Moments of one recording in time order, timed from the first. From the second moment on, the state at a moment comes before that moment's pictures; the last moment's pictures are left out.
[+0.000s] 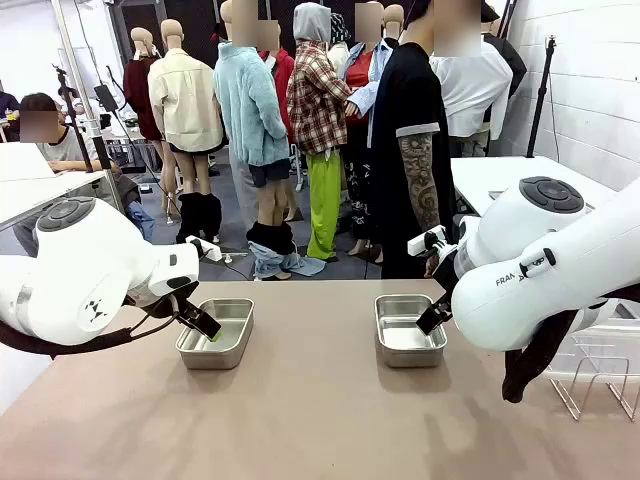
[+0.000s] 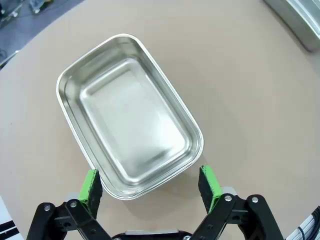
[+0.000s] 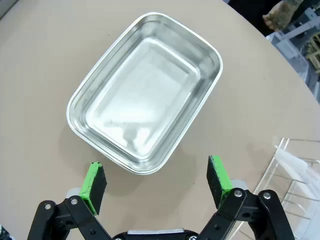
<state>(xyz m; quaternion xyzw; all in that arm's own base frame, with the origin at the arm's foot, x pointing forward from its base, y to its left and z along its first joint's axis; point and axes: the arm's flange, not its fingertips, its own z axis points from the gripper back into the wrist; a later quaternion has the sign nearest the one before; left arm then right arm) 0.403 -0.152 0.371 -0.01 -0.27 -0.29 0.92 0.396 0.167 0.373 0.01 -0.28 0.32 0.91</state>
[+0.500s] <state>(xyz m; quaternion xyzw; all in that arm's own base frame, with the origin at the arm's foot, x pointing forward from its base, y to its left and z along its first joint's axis) 0.403 -0.153 0.371 -0.01 -0.27 -0.30 0.92 0.396 0.167 0.373 0.01 -0.28 0.32 0.91</state>
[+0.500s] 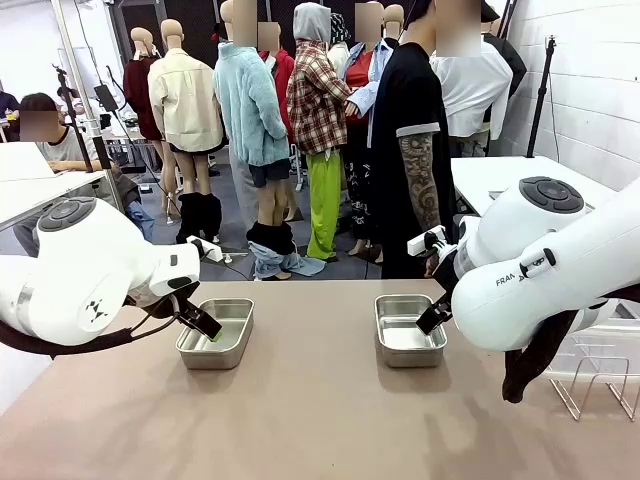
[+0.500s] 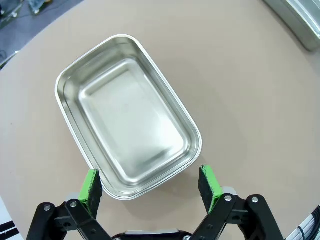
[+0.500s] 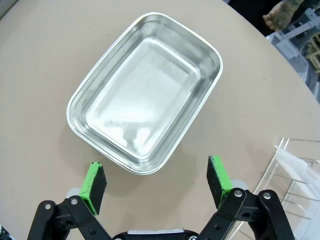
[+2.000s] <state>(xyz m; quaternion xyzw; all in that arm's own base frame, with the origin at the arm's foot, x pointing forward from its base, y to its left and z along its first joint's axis) 0.398 -0.065 0.521 0.03 -0.33 -0.29 0.90 0.360 0.064 0.535 -0.07 -0.38 0.21 0.90</state>
